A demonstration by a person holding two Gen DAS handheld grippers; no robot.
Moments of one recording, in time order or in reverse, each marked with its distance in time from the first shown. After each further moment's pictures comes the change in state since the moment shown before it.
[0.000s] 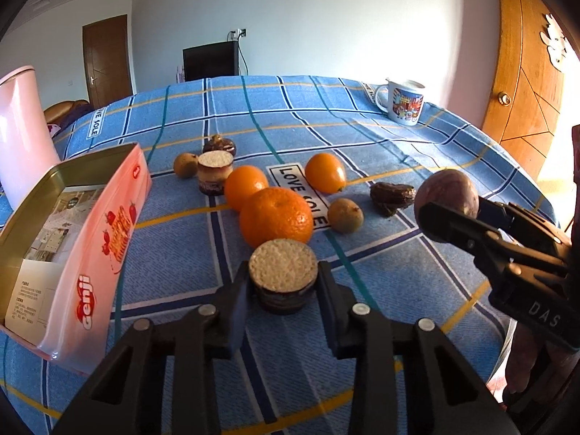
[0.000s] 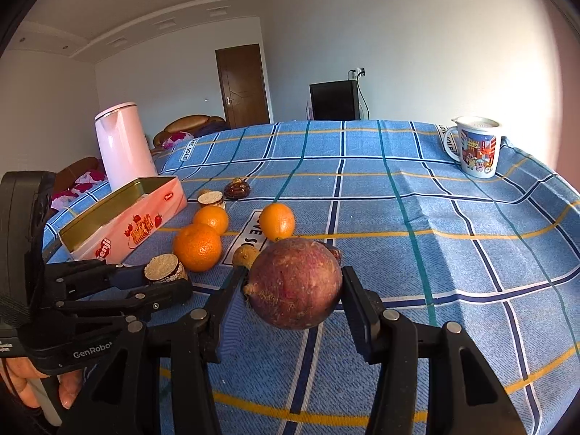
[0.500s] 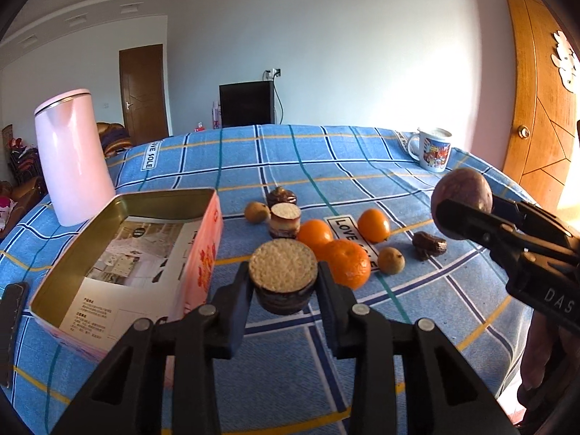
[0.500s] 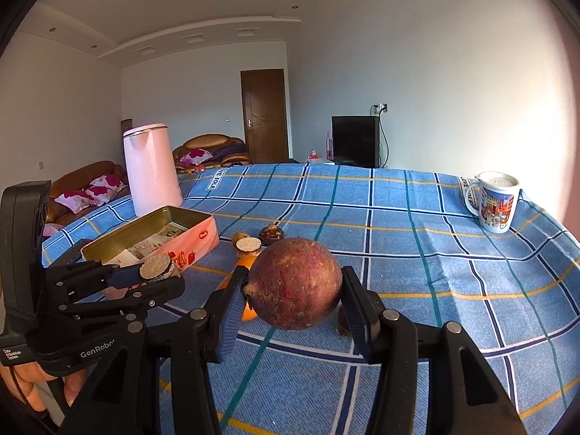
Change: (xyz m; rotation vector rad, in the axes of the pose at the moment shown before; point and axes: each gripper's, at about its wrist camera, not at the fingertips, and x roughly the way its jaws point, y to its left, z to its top) left arm -0.044 0.040 0.009 -0.050 -0.164 0.118; right arm -0.013 0.037 0.032 -0.097 -0.113 0.048
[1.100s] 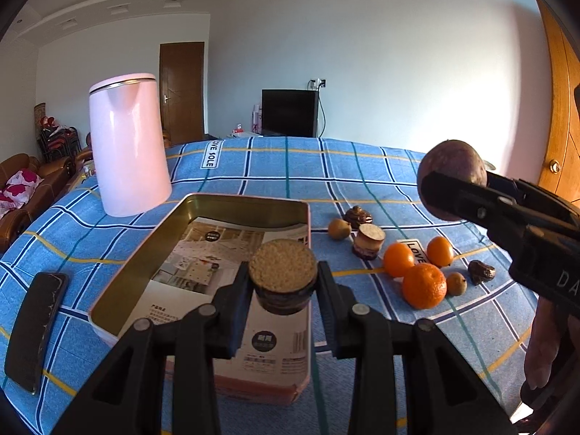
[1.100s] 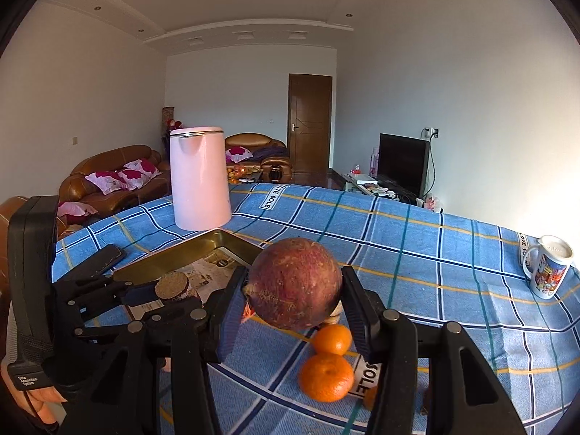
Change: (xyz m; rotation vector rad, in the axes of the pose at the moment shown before) left arm -0.006 0.071 0.003 -0.107 -0.033 0.111; right arm 0.043 0.078 0.049 -0.135 -0.018 0.138
